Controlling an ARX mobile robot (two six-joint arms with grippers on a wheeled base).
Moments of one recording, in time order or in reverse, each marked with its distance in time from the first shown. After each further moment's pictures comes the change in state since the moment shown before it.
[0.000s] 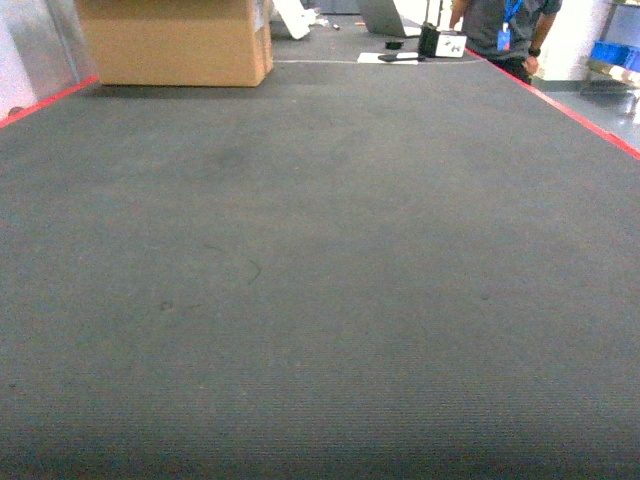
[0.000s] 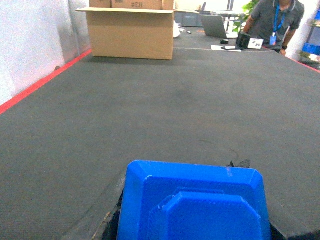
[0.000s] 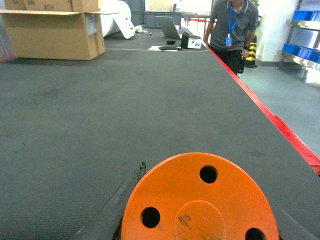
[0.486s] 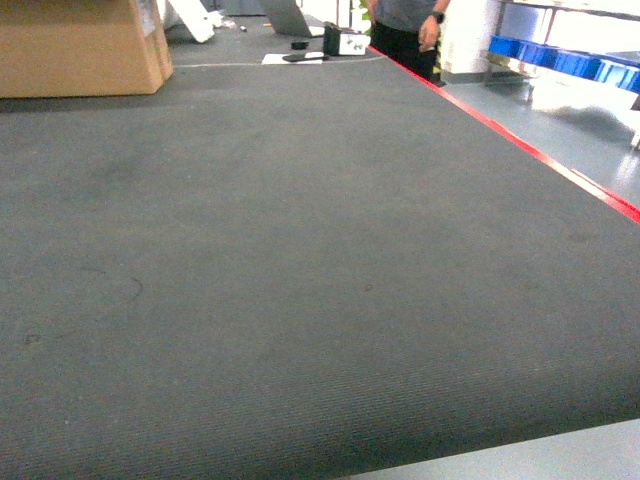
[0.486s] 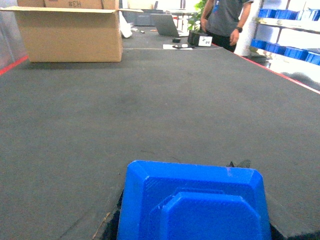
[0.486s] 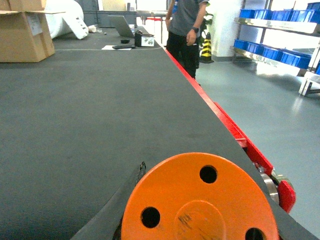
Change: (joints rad) left arm 0.000 0.000 0.000 0.000 0.002 0.000; right arm 0.000 0.000 0.000 0.000 0.000 0.000
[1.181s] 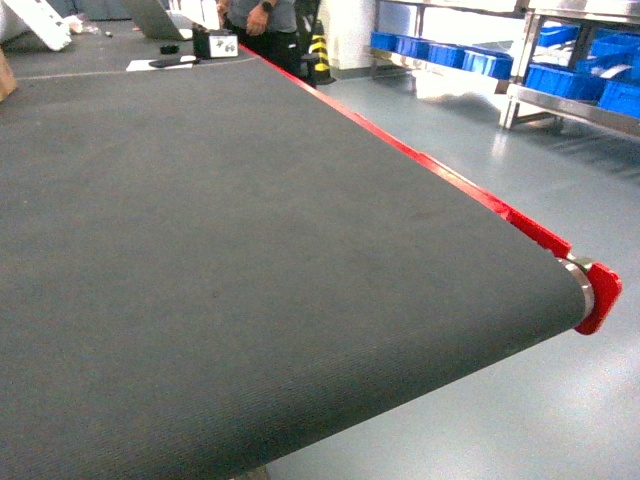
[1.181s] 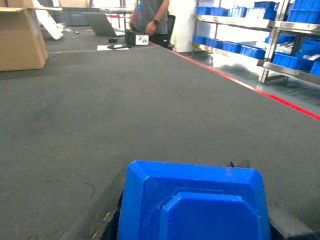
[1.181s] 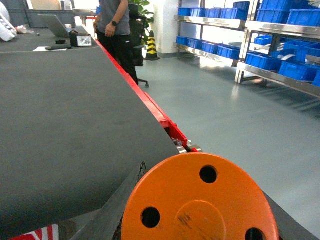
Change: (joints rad) left arm 0.000 0.000 0.000 0.000 0.000 0.000; right arm 0.000 0.000 0.000 0.000 0.000 0.000
